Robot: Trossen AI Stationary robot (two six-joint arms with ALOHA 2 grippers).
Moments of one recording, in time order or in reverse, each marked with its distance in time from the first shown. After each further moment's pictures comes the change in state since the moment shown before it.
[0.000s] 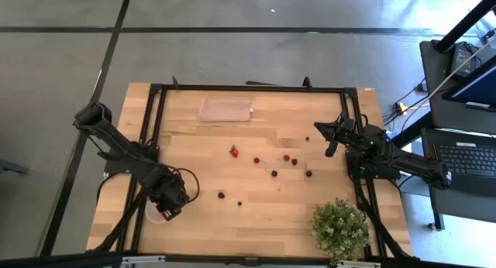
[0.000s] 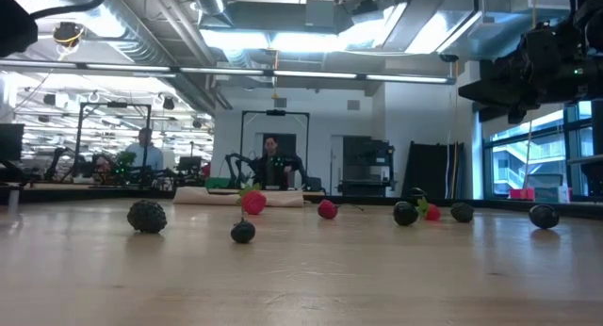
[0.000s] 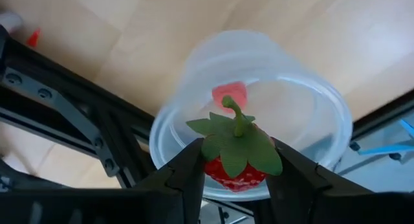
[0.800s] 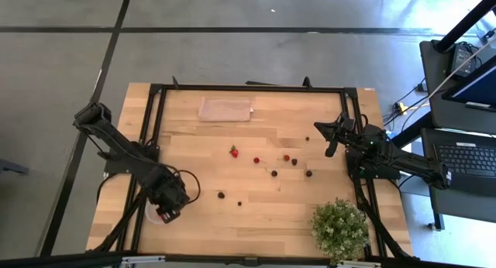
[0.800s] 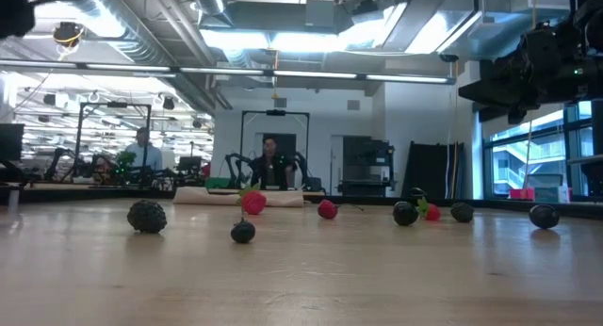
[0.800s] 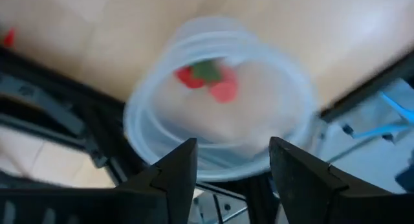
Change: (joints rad) left arm 0.000 0.000 0.056 -0.004 0.031 0.052; right arm 0.000 0.000 0.000 -0.002 0.000 0.000
